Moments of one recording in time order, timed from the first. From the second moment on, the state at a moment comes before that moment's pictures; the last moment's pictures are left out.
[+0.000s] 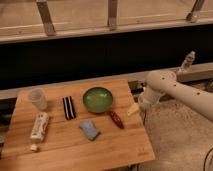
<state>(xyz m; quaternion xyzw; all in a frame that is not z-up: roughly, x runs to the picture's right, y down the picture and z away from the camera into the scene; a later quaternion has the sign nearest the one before) 0.186 0.146 0.788 -0.37 0.16 0.62 0.68</state>
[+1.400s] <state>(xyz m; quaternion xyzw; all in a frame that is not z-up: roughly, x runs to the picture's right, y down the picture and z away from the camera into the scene) 0.171 0.115 0.790 -0.37 0.15 0.59 0.70</state>
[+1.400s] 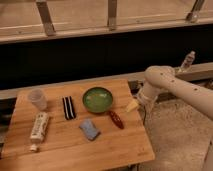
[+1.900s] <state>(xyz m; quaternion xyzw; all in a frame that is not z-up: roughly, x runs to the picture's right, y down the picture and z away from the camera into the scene) 0.147 0.101 0.790 -0.38 0.13 0.58 0.72</state>
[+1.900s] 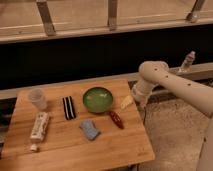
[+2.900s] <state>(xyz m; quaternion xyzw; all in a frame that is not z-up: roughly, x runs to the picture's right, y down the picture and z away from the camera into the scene) 0.054 0.077 0.806 -0.37 0.08 0.54 0.75</state>
